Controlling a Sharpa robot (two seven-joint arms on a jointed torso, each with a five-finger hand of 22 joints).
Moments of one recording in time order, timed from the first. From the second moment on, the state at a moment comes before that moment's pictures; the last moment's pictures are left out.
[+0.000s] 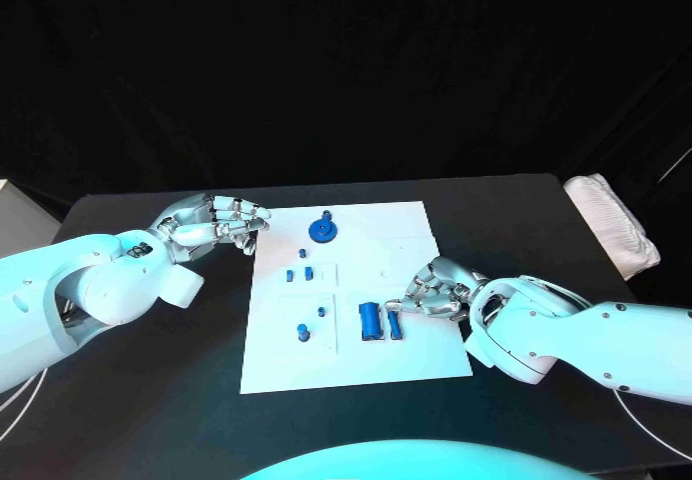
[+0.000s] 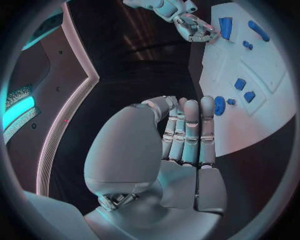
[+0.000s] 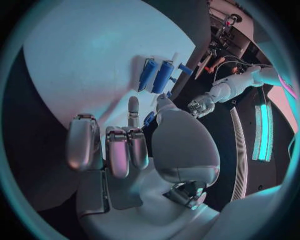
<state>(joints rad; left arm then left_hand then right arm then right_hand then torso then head) 1.21 -0.95 -0.05 1.52 -0.18 -0.02 0.19 1.48 -0.18 0.53 0.11 0.29 0.88 0.17 0.34 0.39 0.99 0.11 0.50 0.28 1.00 0.04 1.22 0.51 0.18 0.87 0.14 1.00 0.81 1.11 -1.03 -0.20 1.85 -1.12 -0.54 -0.43 1.12 -0.14 0.02 0.29 0.09 1.09 0.05 0.43 0.41 1.47 -0.01 1.56 1.31 1.47 -0.08 1.57 1.31 0.07 1.47 0.03 1.24 1.31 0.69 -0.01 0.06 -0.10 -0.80</state>
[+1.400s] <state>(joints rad) 1.21 -0.96 -0.05 1.52 -0.19 -0.02 0.18 1.48 -0.18 0.53 0.11 0.29 0.88 0.17 0.34 0.39 0.98 0.10 0.50 0.28 1.00 0.04 1.22 0.51 0.18 0.87 0.14 1.00 0.81 1.09 -1.07 -0.20 1.91 -1.14 -0.42 -0.45 1.33 -0.11 -0.02 0.29 0.10 1.08 0.05 0.43 0.41 1.47 -0.01 1.56 1.31 1.47 -0.08 1.57 1.31 0.07 1.47 0.03 1.24 1.31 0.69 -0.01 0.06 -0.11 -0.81</state>
